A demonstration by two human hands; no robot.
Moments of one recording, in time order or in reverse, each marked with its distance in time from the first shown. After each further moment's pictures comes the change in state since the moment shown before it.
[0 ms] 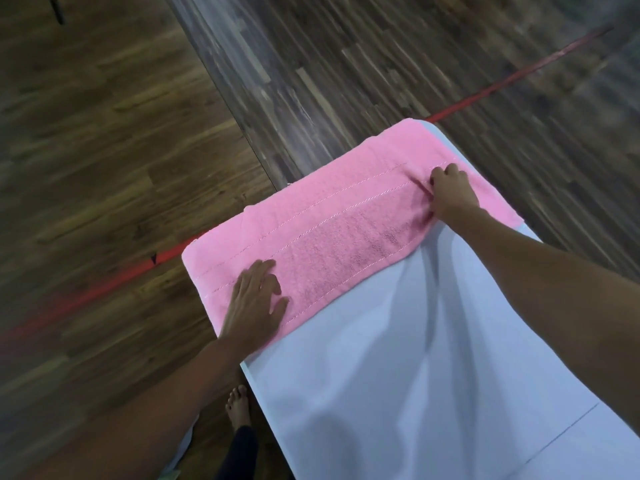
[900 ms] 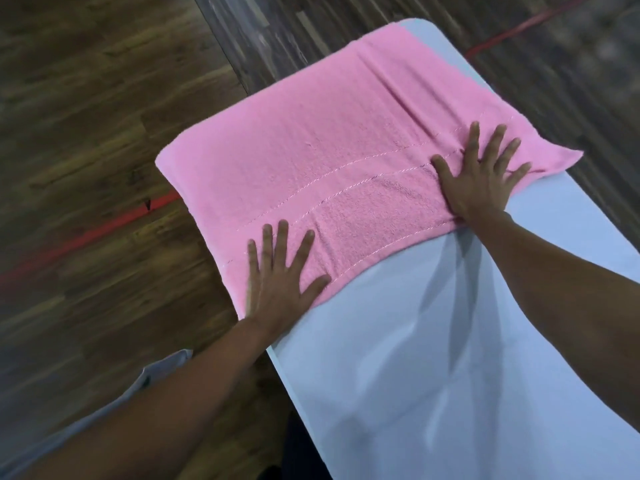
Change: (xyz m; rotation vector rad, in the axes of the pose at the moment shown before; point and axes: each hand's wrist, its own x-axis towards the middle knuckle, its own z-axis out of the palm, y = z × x) left_hand -0.124 0.097 0.071 0.236 -0.089 -0.062; right_hand -0.151 0.088 0.088 0.107 0.177 0.135
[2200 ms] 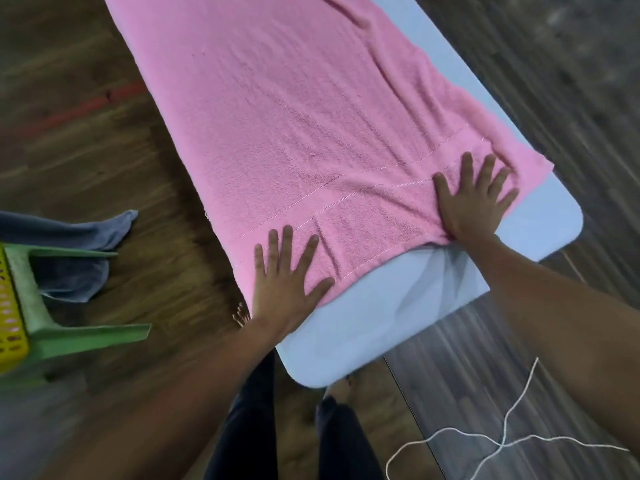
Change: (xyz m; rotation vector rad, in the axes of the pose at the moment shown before) left_hand -0.514 0.425 0.152 0.033 -0.054 -0.055; right_hand -0.481 0.489 -0.038 0.013 -0.049 0.089
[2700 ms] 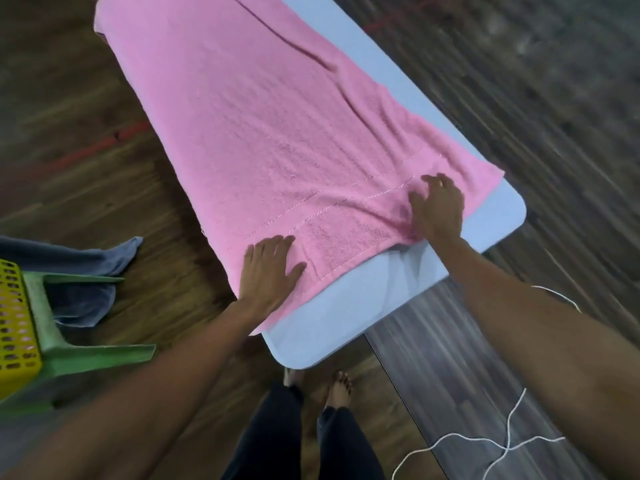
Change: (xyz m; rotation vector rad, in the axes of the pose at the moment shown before) left_hand 0.001 0.014 -0.058 -0.173 0.057 -0.004; right_hand -0.048 0.003 -0.054 0.322 0.043 -0.088
